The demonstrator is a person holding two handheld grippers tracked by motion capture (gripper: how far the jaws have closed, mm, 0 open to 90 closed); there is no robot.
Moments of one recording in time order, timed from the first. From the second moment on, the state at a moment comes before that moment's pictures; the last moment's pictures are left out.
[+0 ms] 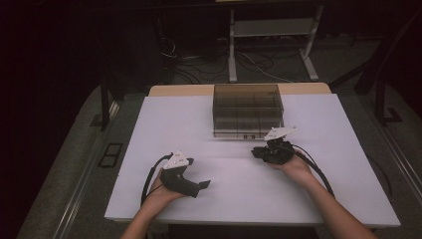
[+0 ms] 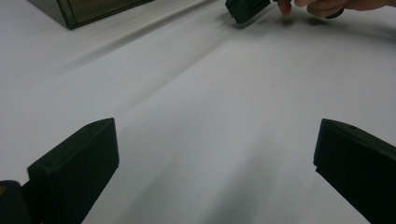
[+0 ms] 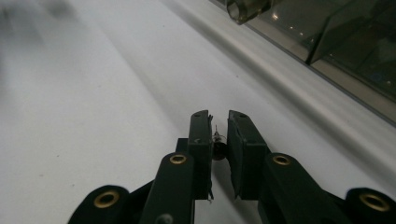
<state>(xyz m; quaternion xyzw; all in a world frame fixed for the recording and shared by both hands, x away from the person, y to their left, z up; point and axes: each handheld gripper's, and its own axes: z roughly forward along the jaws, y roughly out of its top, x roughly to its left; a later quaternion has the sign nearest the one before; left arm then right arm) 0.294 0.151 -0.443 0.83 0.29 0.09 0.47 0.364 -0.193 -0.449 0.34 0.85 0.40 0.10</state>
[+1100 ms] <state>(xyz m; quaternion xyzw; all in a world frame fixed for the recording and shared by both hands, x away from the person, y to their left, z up) 0.295 0.151 -0.443 0.83 0.29 0.09 0.47 0.344 -0.218 -0.419 0.33 0.84 0.43 0.09</state>
